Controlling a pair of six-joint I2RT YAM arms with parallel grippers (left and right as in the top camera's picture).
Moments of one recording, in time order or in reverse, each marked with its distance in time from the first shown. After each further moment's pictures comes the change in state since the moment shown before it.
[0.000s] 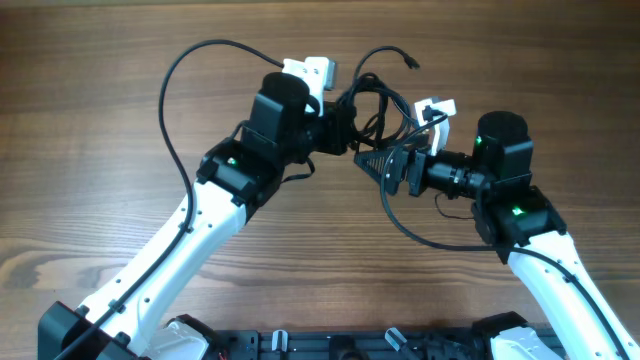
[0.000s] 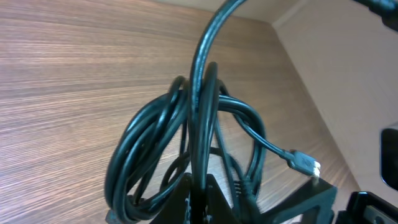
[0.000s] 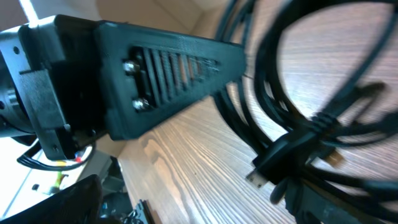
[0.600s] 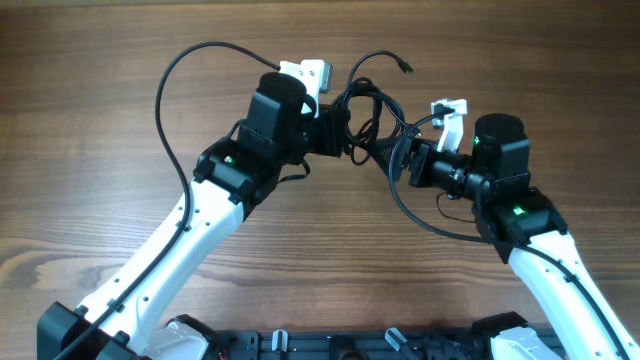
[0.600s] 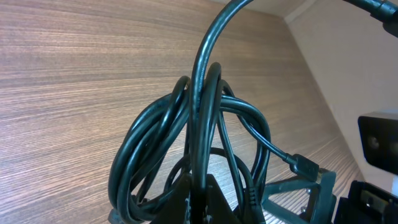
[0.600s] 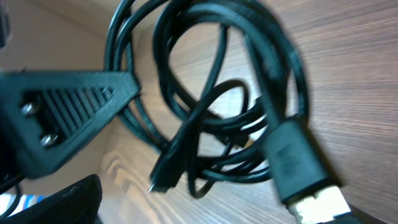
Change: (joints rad) left arm 0.029 0.000 0.000 -0.047 0.000 0.012; right arm -0.014 0.000 0.000 -0.116 0.214 0.096
